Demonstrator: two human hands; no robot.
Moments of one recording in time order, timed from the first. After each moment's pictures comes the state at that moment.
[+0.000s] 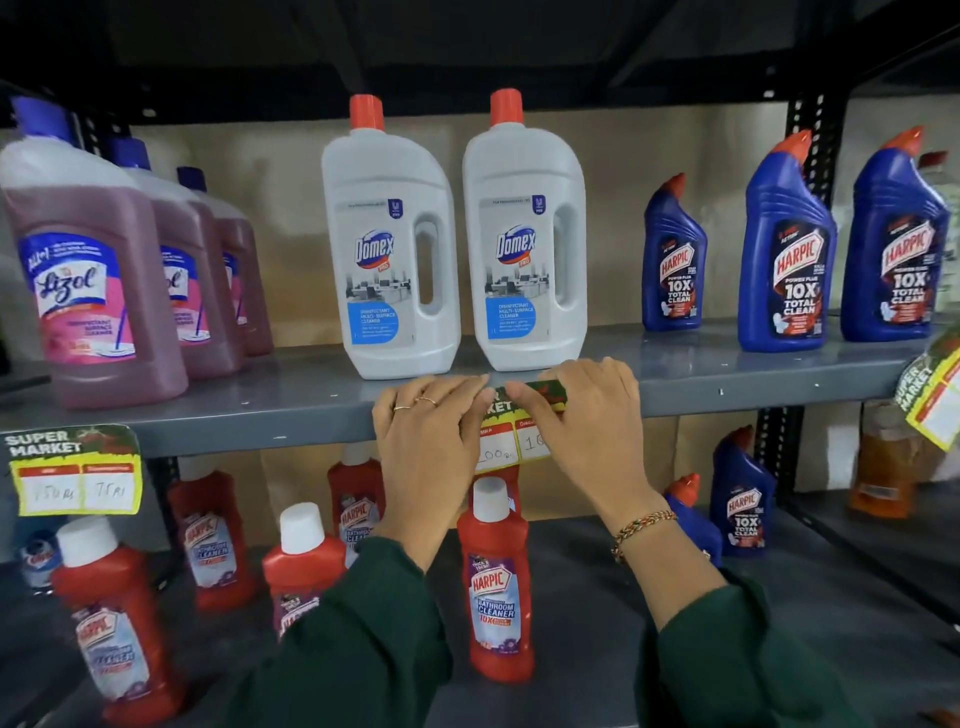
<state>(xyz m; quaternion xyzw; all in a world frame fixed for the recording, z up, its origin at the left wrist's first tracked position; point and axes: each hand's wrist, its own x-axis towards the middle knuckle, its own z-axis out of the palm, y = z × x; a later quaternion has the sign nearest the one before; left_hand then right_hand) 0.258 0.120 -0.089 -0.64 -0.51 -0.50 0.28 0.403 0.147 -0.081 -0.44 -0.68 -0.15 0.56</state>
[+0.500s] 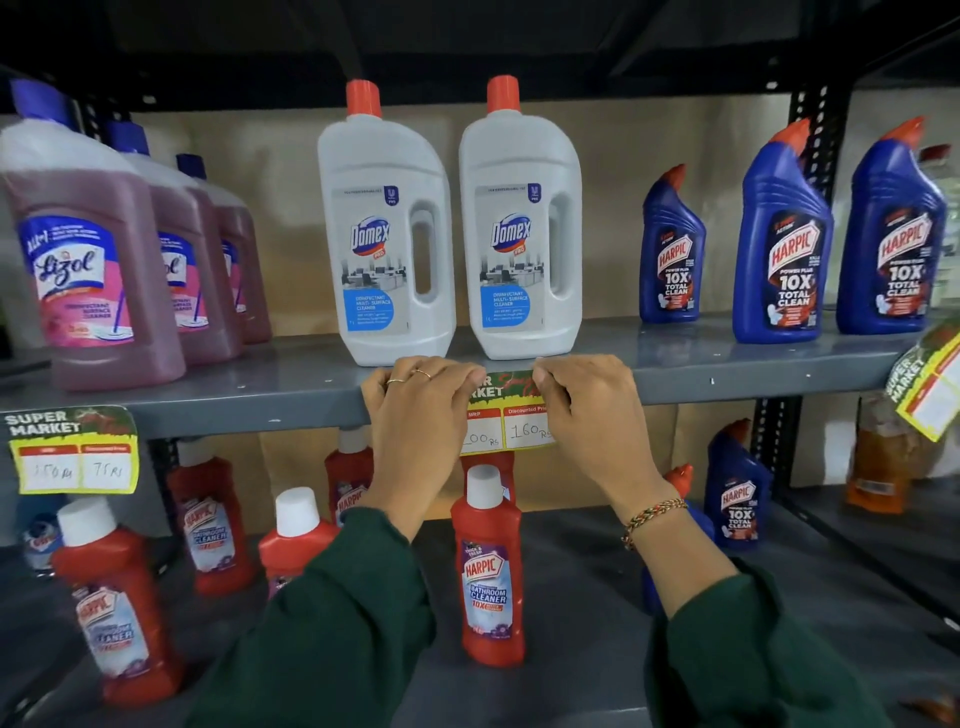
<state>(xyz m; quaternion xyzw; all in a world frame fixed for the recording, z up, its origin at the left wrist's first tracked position) 0.259 0.119 -0.079 -0.64 -0.52 -0.49 0.27 0.420 0.146 -0.081 -0.38 -0.73 -0.16 0.54</state>
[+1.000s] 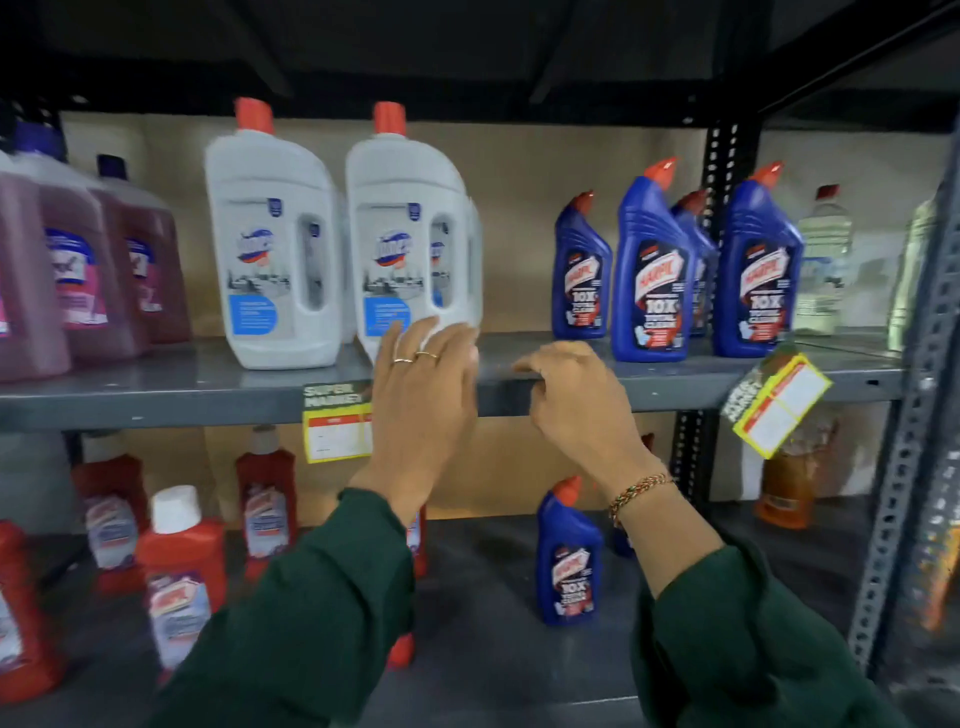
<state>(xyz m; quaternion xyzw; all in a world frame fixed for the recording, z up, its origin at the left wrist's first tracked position) 0.385 0.125 -0.060 -0.66 -0.49 -0.48 0.32 0.538 0.135 -0.049 -0.43 -0.78 -0.13 0.44</state>
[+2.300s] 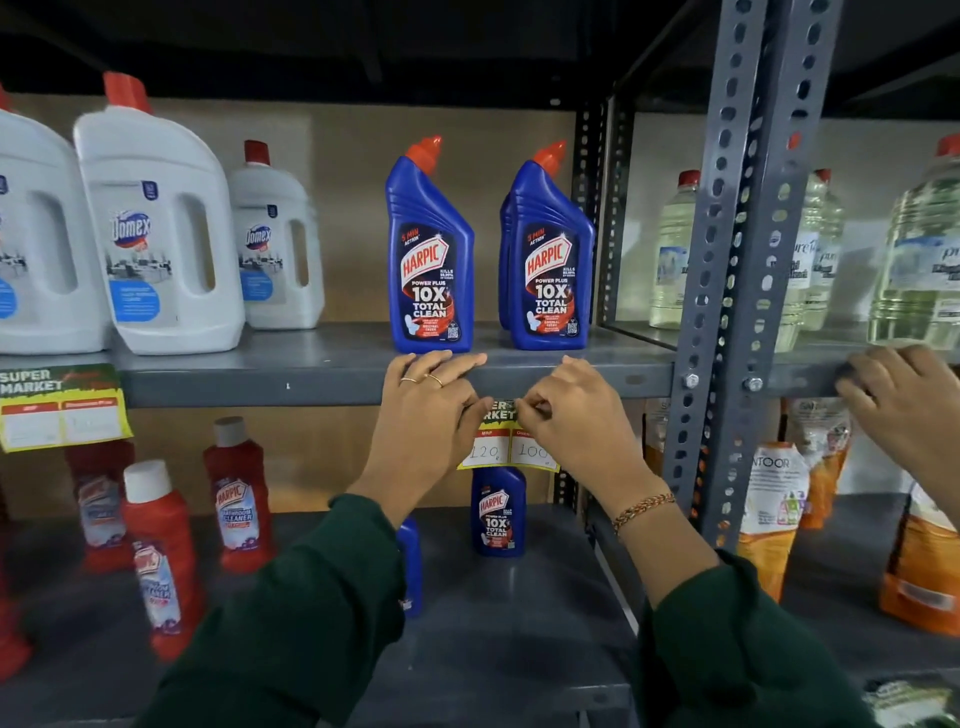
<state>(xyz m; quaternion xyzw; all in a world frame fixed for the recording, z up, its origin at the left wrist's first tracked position) 0.622 0.182 -0.089 -0.74 -0.46 -0.41 0.28 0.789 0.189 -0.078 -0.40 -0.78 -0.19 0.44</state>
